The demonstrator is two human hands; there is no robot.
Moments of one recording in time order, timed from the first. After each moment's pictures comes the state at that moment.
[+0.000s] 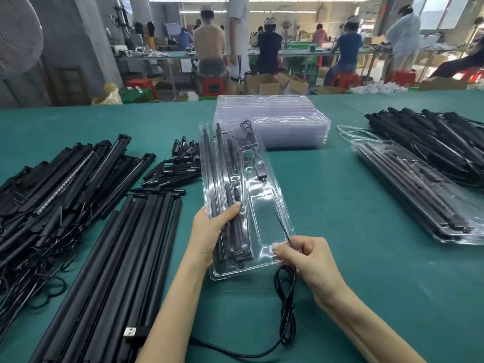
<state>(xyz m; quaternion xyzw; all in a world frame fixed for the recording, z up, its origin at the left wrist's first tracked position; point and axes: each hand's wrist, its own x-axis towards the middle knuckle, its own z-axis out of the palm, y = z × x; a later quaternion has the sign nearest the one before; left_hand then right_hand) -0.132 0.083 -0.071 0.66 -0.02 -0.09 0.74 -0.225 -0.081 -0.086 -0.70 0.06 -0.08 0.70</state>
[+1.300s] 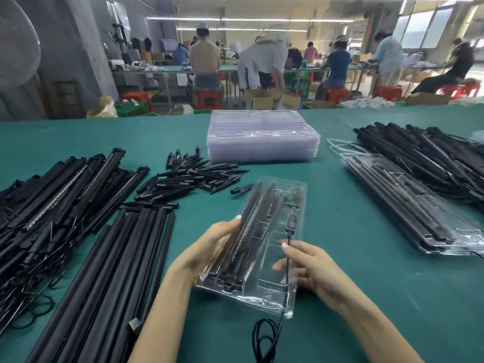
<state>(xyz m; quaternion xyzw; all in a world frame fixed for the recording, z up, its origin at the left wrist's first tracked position) -0.131 0.087 -0.057 0.71 -0.11 -0.33 0.62 -0.224 -0.109 -0.069 -0.67 0.14 0.07 0.73</state>
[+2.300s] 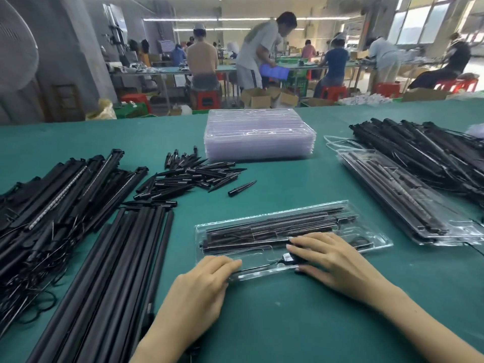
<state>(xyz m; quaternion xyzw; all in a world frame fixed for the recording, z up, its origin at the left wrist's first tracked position) -0.208 0.116 -0.078 0.89 -0.38 0.16 0.17 -0.230 -0.176 -0.093 -0.93 -0.25 -0.27 0.02</state>
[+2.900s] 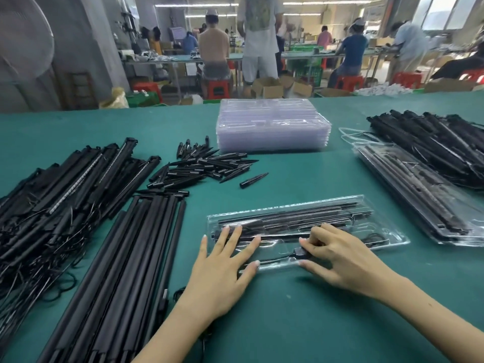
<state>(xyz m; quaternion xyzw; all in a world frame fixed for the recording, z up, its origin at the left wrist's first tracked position) -0.192 0.098 -0.093 0.96 -0.27 -0.04 0.07 -0.229 -0.159 -0.081 -0.96 -0.22 -0.18 0.05</state>
